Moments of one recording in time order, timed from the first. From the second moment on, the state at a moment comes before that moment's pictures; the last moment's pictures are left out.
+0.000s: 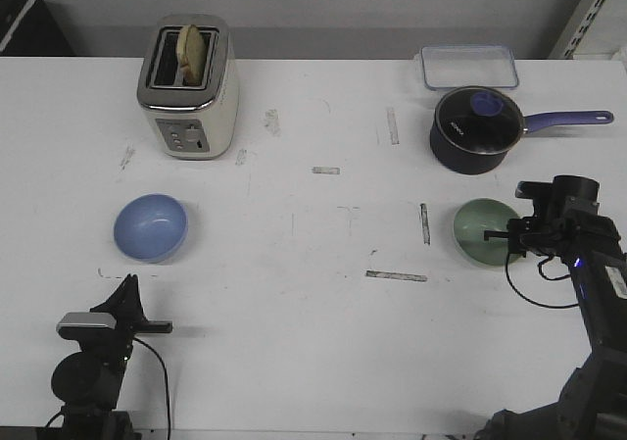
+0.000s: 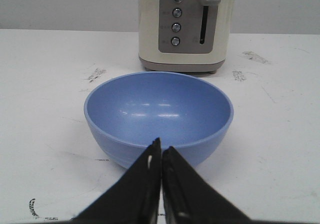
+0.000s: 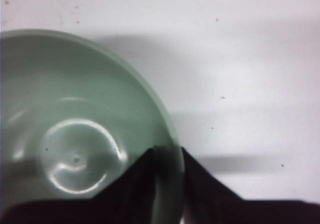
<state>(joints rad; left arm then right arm) 0.00 0.01 0.03 0.02 0.00 -0.02 -0.29 1.56 1.12 -0.68 -0.13 -0.16</state>
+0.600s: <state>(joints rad) 0.00 0.01 0.03 0.02 0.00 -0.02 -0.16 1.33 1.22 -0.70 -0.23 -0.12</state>
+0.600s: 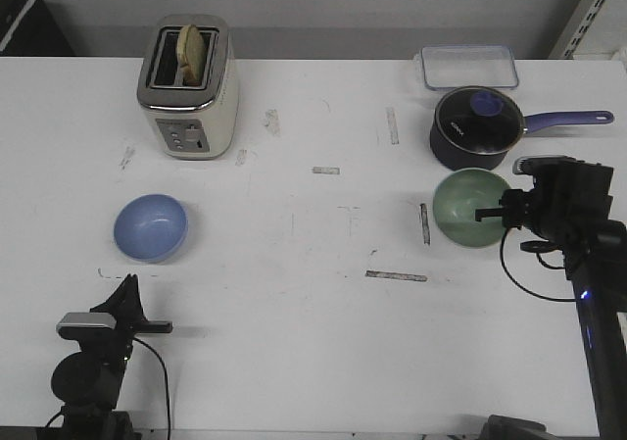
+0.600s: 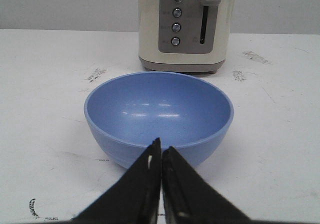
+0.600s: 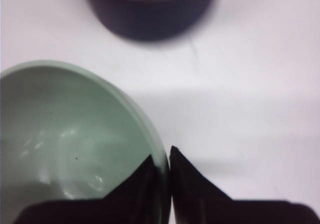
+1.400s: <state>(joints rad) 0.00 0.01 0.03 0.02 0.00 -0.02 0.63 1.52 1.22 -0.71 -0.24 0.05</state>
